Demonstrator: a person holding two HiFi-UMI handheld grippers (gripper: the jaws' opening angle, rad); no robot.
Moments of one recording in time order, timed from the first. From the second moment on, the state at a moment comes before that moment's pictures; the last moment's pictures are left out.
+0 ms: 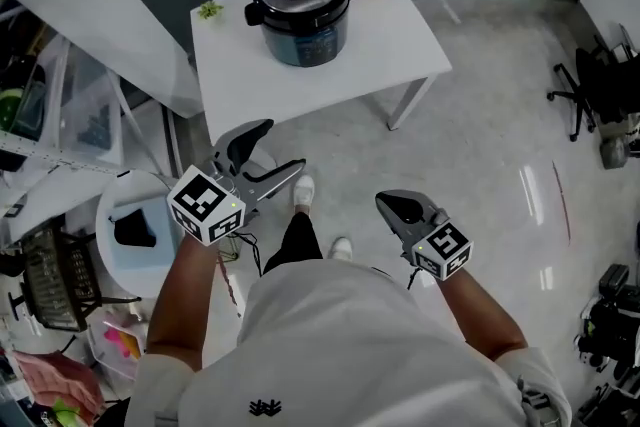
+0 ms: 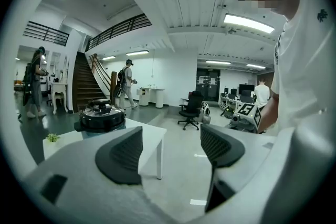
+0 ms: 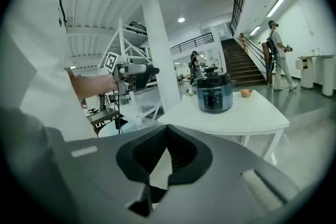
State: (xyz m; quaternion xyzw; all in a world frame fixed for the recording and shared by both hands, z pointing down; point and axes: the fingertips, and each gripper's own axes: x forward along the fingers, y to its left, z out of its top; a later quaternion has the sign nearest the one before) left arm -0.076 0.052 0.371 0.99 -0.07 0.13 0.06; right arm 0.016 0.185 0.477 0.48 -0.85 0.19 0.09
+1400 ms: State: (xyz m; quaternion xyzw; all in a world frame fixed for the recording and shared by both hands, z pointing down) left arm 0.092 -0.325 0.397 0.98 0.00 0.21 -0.02; right arm 0.101 -0.015 0.468 0.61 -0.76 0.22 0.09
